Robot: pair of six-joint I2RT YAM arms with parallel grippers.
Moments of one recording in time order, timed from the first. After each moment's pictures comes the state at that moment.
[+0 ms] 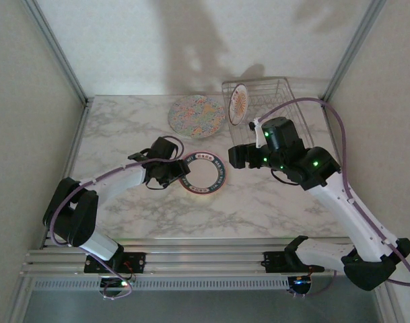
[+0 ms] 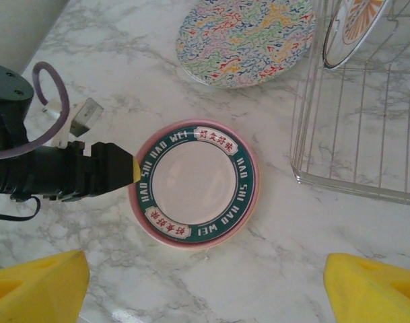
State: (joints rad) left arm -0.50 1.54 0.97 -0.48 0.15 -0.98; right arm 0.69 1.14 1.42 -0.98 0.04 0.33
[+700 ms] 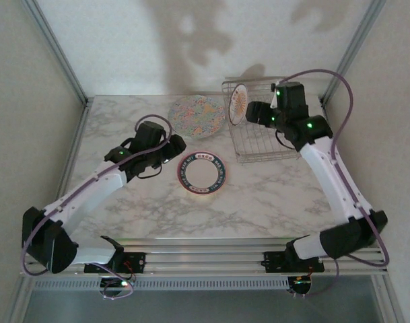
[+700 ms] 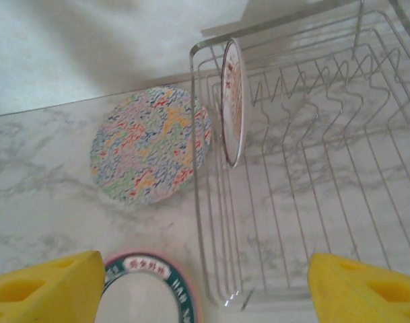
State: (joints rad) left arm -0.51 1.30 1.13 -0.56 -0.01 -0.99; right arm 0.36 1.44 1.60 -0.77 0.04 0.38
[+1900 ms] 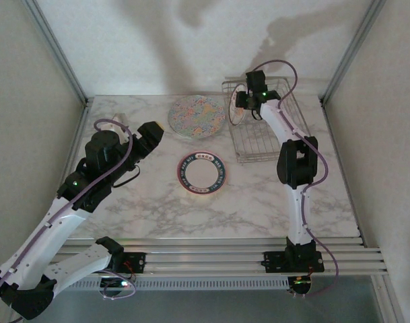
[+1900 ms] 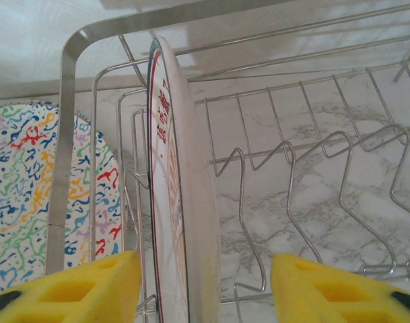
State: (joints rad) left arm -0.50 0.91 1.10 -0.45 -0.05 -1.03; right arm 0.29 2.30 2.16 -0.62 0.11 0.25
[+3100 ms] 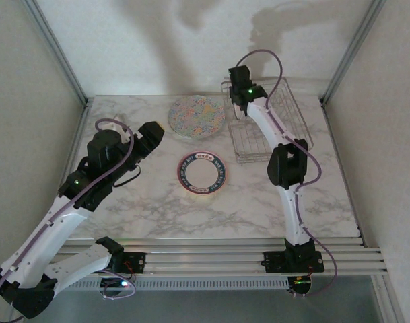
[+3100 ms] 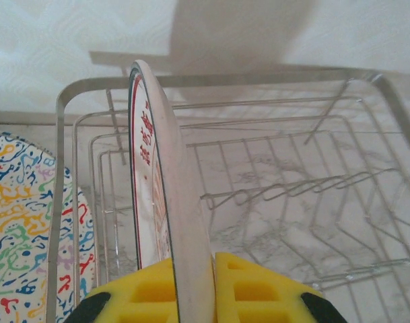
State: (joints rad) left arm -0.50 0.93 1.10 -0.45 -0.04 -1.04; right arm 0.40 2.31 2.32 -0.70 0.47 0.13
